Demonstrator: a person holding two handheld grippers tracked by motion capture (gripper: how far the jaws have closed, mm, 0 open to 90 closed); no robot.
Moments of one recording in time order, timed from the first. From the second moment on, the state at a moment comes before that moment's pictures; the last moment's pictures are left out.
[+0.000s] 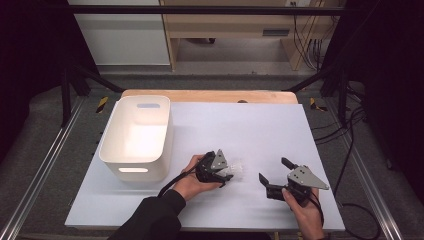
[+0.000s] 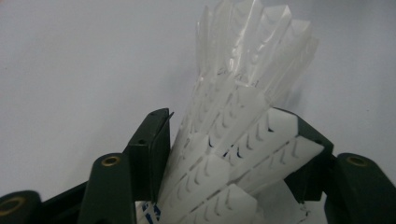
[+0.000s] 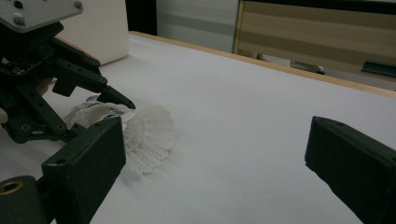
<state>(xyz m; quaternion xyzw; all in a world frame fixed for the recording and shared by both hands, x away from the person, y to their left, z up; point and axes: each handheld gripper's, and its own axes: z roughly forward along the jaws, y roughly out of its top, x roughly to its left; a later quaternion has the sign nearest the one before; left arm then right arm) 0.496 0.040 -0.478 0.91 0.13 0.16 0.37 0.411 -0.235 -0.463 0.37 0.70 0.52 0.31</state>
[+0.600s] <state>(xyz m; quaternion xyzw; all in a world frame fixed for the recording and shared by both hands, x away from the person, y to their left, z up) 0.490 0.047 -0.454 0.87 0.17 0.17 0.42 0.411 -0.239 -0.462 0.38 0.69 0.53 0.32</state>
